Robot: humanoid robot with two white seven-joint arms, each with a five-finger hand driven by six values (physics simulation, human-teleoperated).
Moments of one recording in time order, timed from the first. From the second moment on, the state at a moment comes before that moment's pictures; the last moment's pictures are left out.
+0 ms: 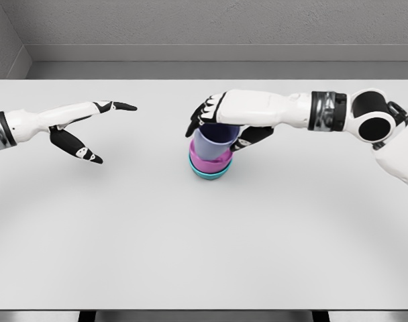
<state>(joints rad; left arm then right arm) -0.81 0.89 -0.97 -1.26 0.34 -0.61 -0.50 -0.88 -0.60 0.85 -1.45 0.09 -0.61 0.54</state>
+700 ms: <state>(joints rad) -0.81 0.89 -0.97 -1.26 0.34 -0.61 -0.50 -0.84 -0.60 0.78 -1.45 0.09 -0.61 0.53</state>
